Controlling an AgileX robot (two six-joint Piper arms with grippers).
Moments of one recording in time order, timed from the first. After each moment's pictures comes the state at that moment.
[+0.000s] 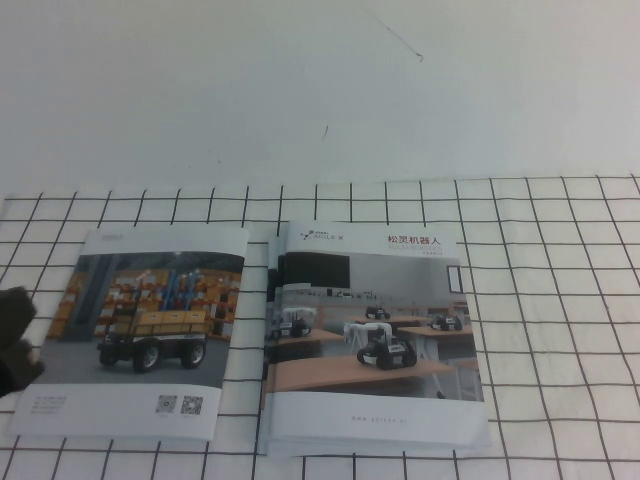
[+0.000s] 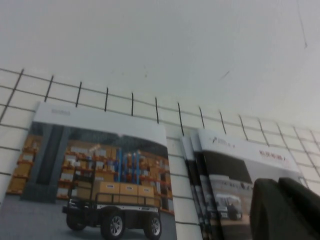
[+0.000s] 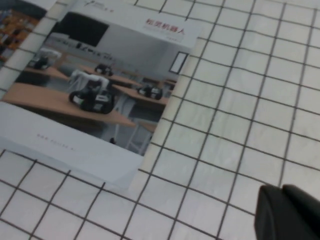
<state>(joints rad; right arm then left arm) -0.03 0.65 -0.62 0.43 0.83 -0.50 -0.10 0.56 -0.49 -0.42 0.35 -0.03</state>
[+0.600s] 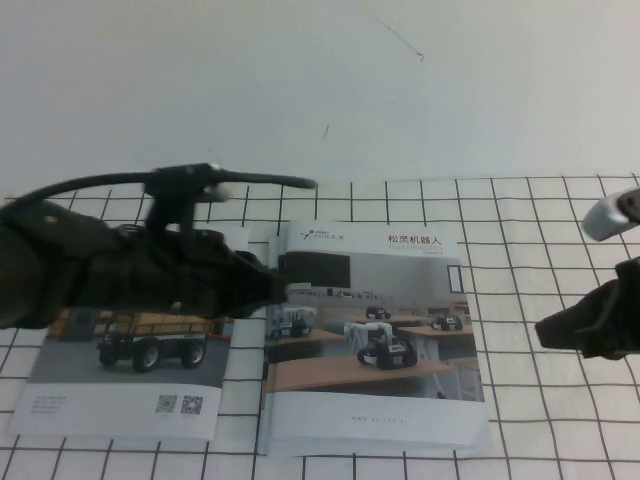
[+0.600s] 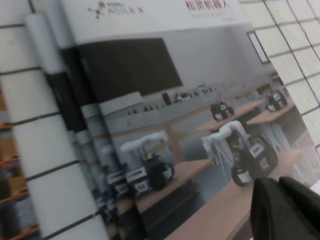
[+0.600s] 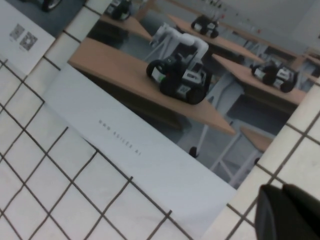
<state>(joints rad) 0.04 1.46 -0.80 0.95 0.82 -1.11 -0.27 1.55 -0.92 -1.13 0.54 0.88</state>
